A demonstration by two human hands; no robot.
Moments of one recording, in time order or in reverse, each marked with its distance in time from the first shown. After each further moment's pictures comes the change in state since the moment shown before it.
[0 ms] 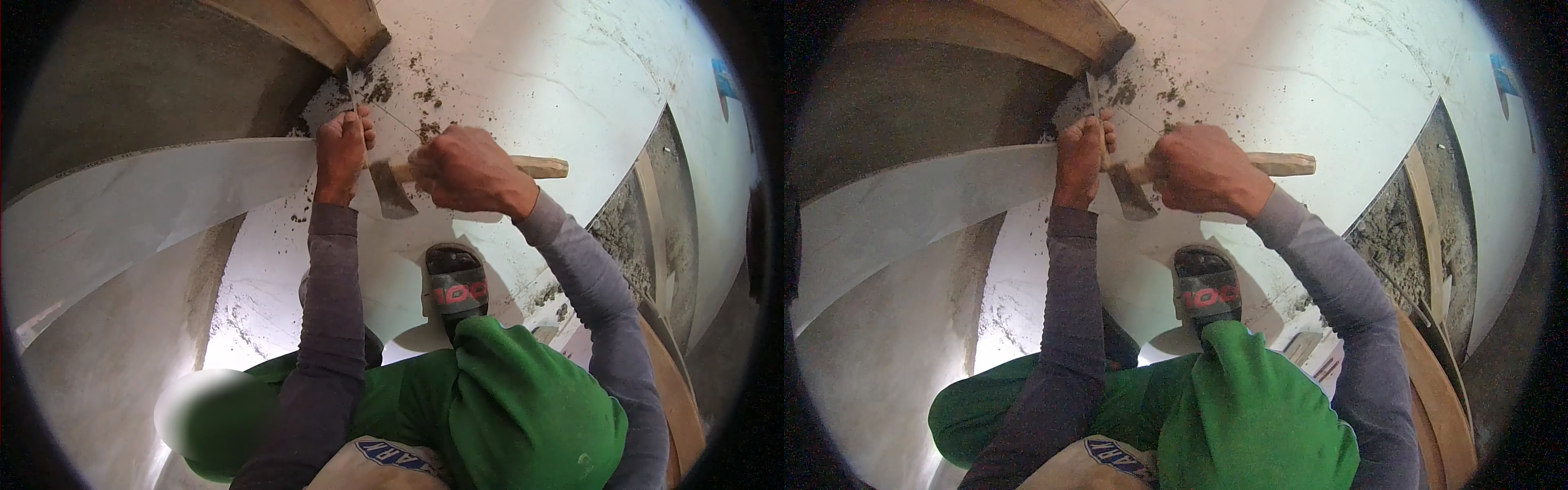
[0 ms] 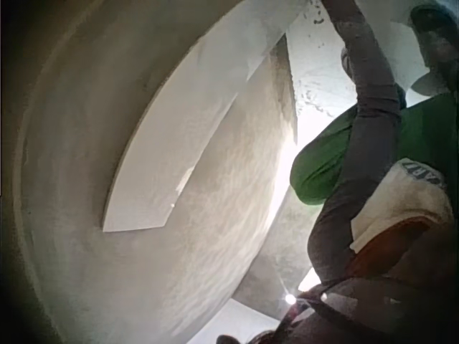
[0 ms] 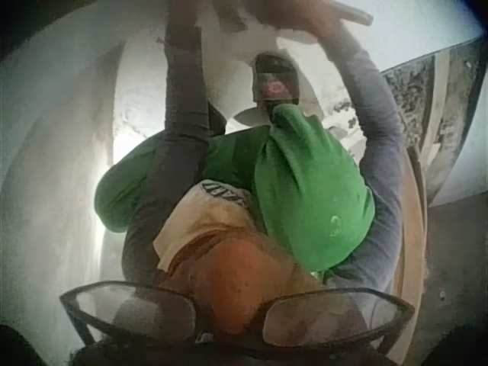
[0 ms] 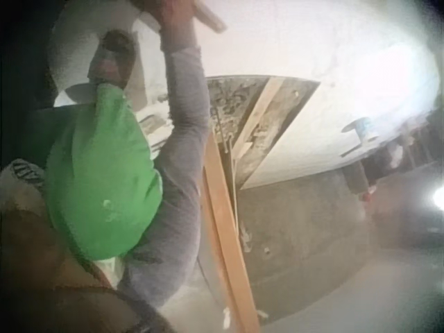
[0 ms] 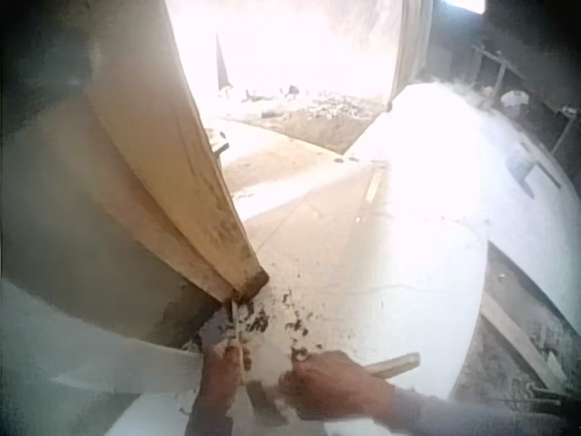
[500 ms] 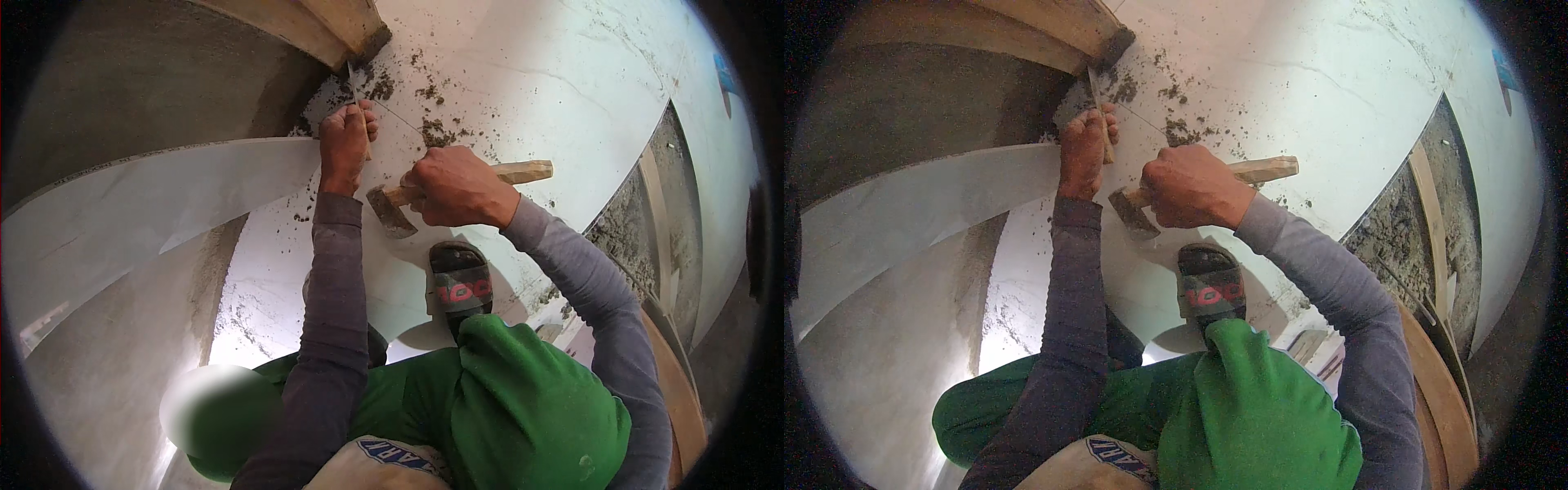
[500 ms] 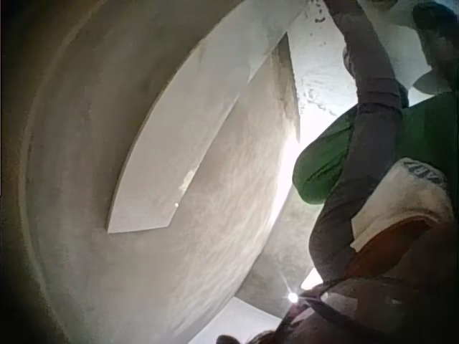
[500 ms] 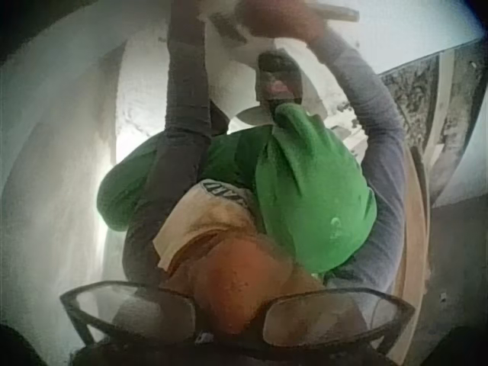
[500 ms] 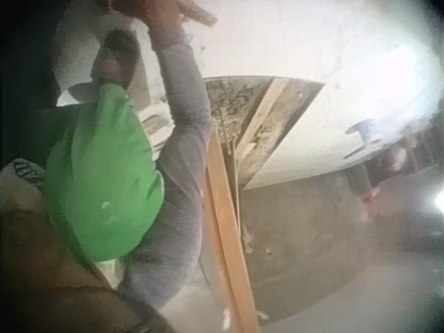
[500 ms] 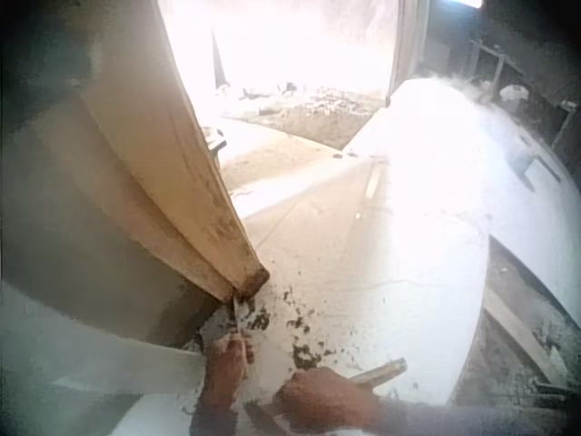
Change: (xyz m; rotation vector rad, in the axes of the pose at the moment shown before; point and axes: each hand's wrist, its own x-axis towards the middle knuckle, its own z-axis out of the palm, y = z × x) left_hand 0.012 -0.003 0.006 -0.059 0.027 0.010; right_hand 0.001 -0.009 0.029 -0.012 -0.162 -0.040
